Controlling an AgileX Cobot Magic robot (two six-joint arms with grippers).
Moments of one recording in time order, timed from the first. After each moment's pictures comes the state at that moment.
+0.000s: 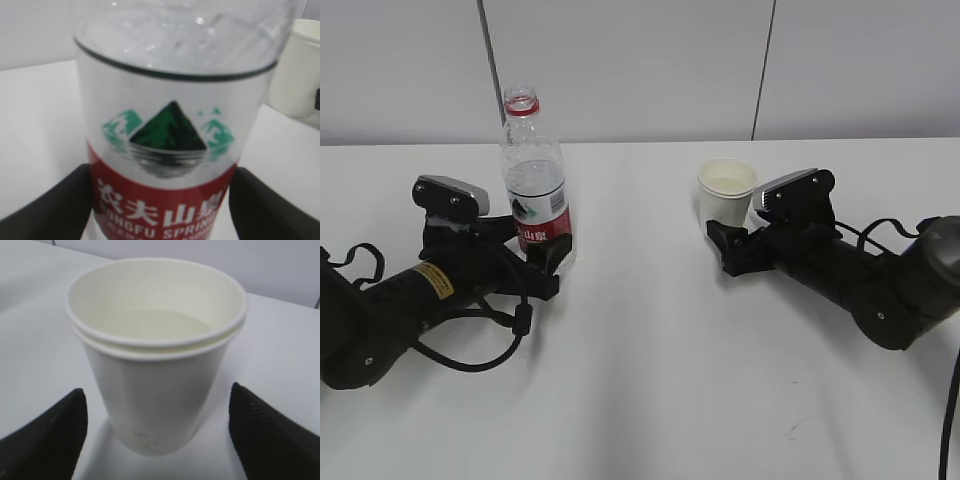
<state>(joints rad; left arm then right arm) -0.32 2.18 -0.76 0.30 -1.14 -0.13 0.14 2.28 -0.97 -0.27 -0.98 0.00</state>
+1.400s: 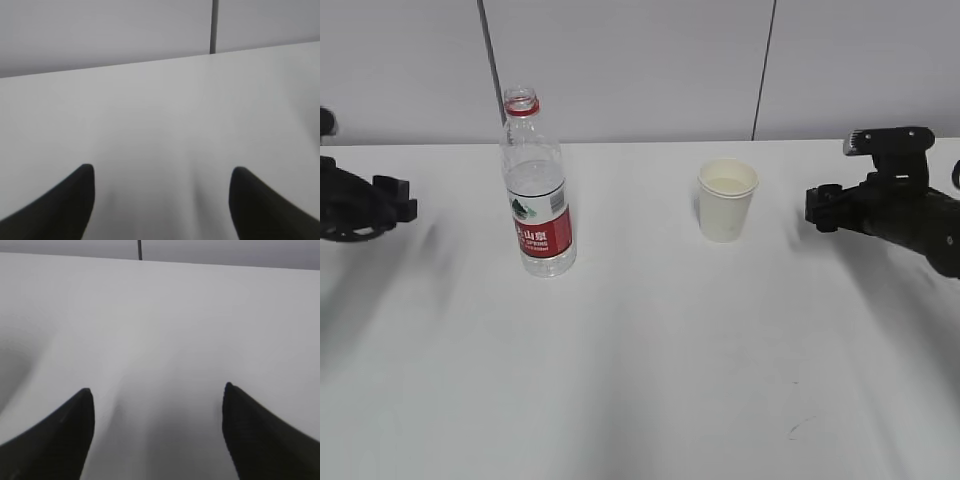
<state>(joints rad) -0.06 1.81 -0.69 -0.03 -0.64 0.12 -0.03 2.11 -0.96 -0.06 -0.62 0.00</state>
